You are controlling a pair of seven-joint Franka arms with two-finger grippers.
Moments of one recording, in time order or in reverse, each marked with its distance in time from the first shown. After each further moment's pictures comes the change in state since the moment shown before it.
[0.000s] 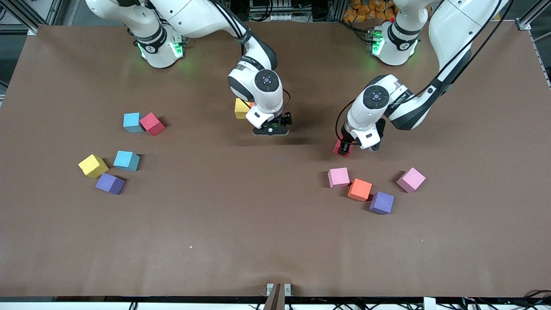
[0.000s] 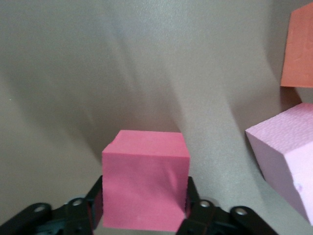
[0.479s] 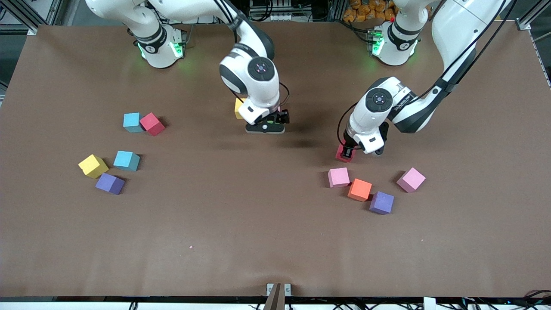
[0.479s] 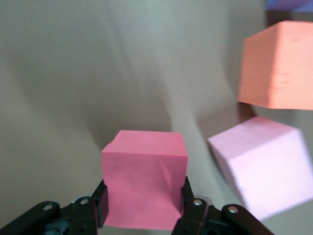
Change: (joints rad) left arm -0.010 0.000 -0.004 0.091 0.000 -0.074 0.001; right arm -0.059 -0.182 -0.010 0.018 0.000 -0.155 -0.005
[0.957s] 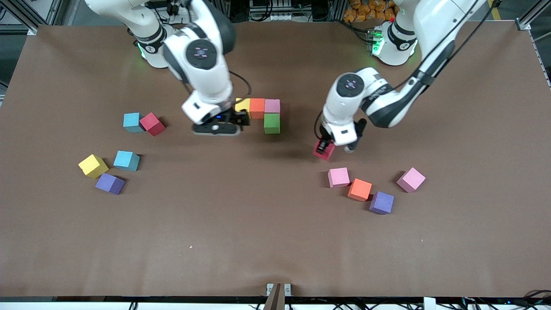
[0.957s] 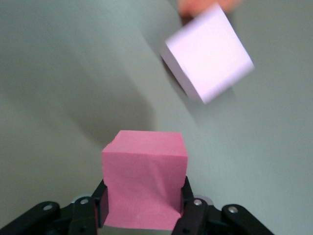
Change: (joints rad) left arm -0.196 0.009 -0.009 0.110 0.000 -0.032 0.070; right arm -0.238 -0.276 -0.002 -0.140 -0.004 -0.173 -0.321
